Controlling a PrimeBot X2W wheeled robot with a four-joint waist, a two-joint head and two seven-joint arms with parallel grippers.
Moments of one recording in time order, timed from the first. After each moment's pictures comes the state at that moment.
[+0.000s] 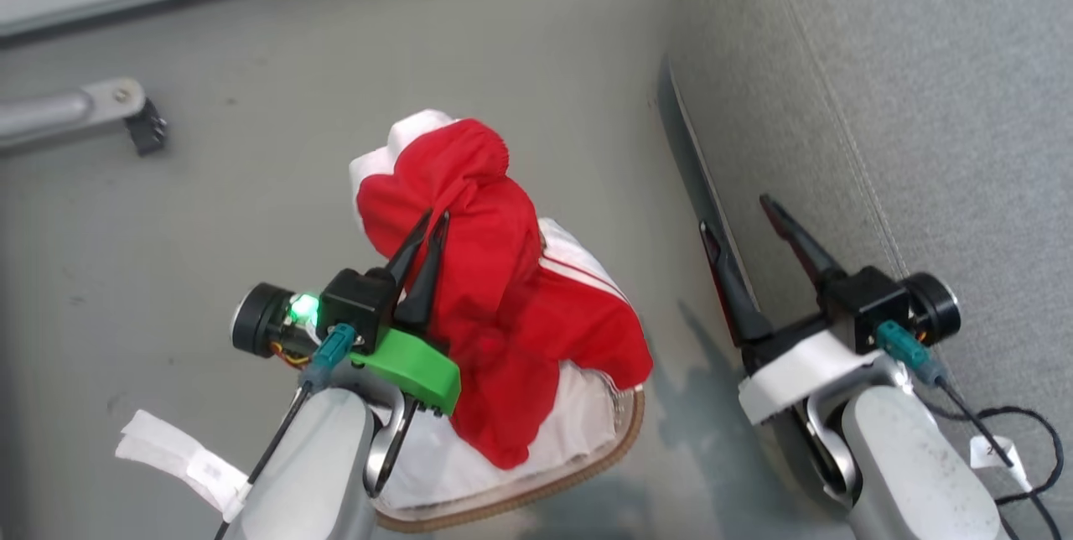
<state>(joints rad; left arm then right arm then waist) -0.40 0.07 -0.38 0.43 -0.15 -0.12 -0.26 -0.31 -0.11 0.25 0.23 0.14 0.13 -0.26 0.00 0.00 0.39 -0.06</state>
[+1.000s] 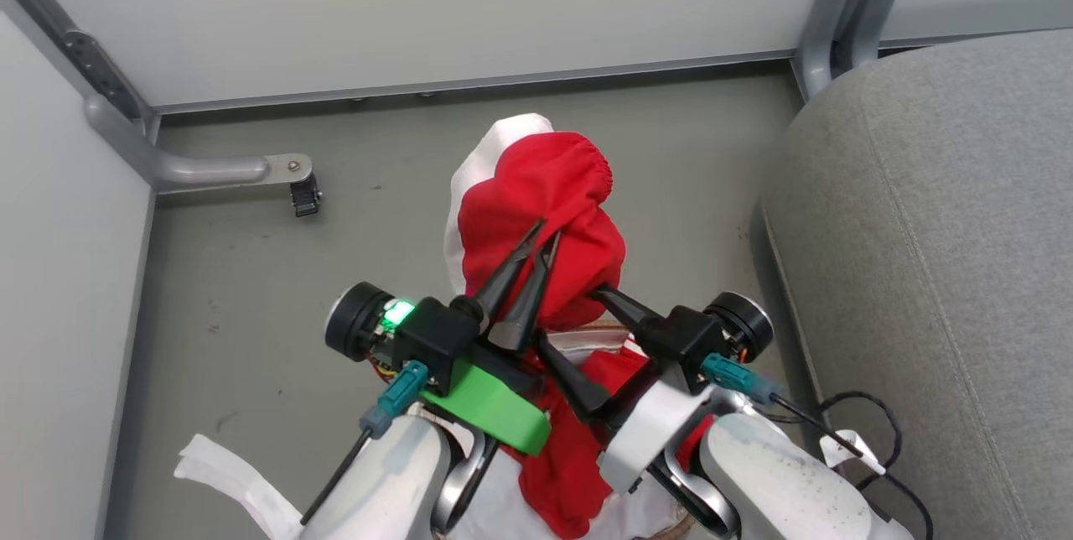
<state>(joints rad) -0.36 0.05 -0.55 0.23 -0.24 -0.13 -0.26 -0.44 -0.08 0.69 0.32 0.33 0.13 -0.26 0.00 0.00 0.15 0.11</state>
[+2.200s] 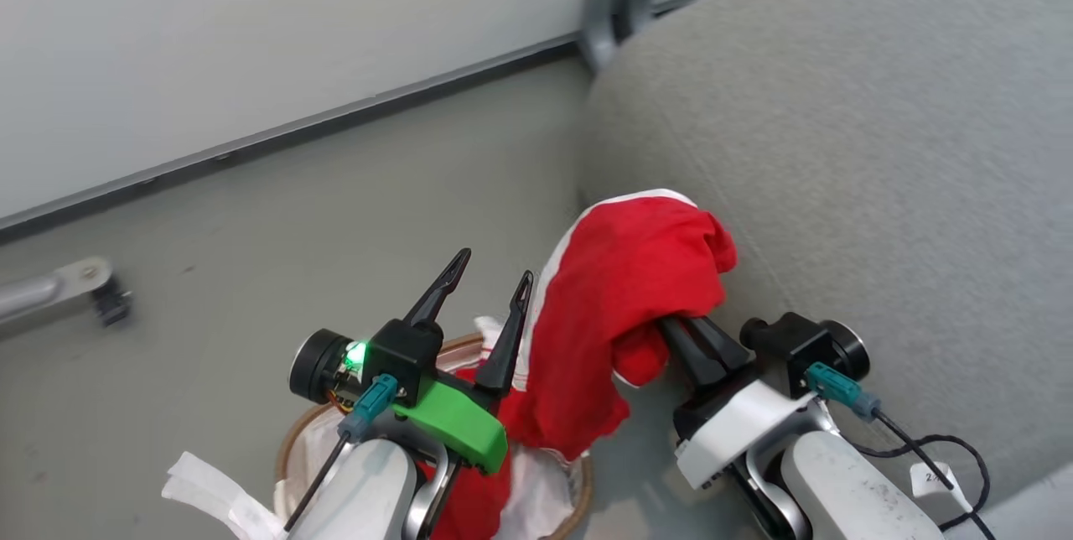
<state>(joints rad) -0.31 0.05 -0.47 0.36 -0.22 -0.13 -0.26 -0.30 -0.12 0.48 0.26 0.32 0.13 -0.26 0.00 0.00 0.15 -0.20</state>
